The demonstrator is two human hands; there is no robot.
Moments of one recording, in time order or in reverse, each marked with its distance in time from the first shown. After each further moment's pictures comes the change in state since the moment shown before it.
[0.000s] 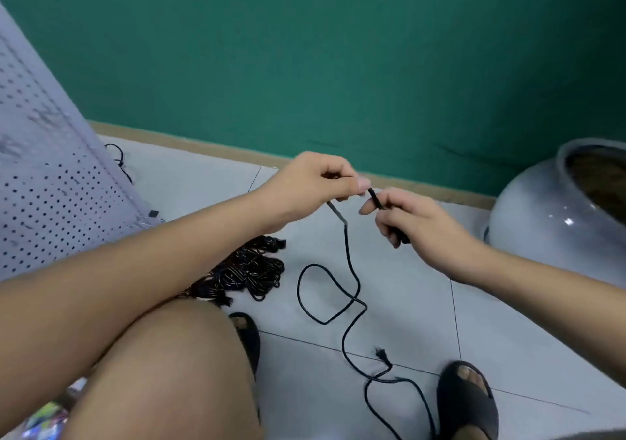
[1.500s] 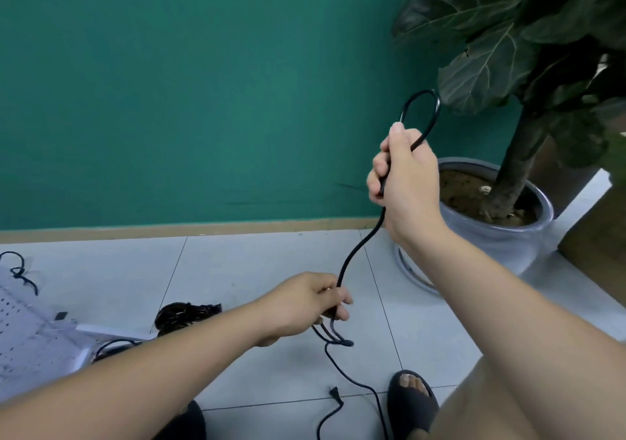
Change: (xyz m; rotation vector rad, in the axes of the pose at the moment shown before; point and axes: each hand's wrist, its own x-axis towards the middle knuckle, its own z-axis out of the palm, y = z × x) left_hand -0.028 0.048 0.157 0.098 -0.389 -0.229; right_hand -0.069 -0.074 -0.116 0.585 0.878 -0.230
